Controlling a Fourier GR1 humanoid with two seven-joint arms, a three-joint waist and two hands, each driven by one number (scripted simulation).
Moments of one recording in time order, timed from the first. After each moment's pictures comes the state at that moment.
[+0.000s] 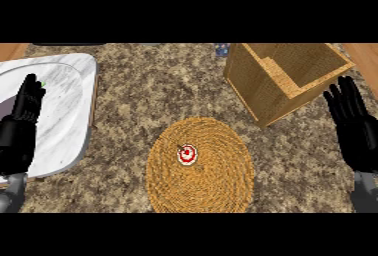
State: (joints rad) left arm -0.12 0.62 -0.19 -1.57 0.25 0.43 -0.10; right arm -0.12 -0.48 0.10 -1.57 -0.49 -0.24 -0.09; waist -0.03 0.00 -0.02
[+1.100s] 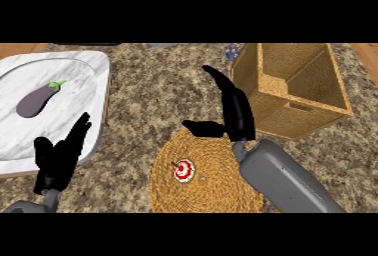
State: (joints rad) left arm -0.05 0.50 -0.30 -1.44 0.37 0.29 0.10; right arm -0.64 -0.21 0.63 -1.27 0.22 -0.67 0.31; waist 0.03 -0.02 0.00
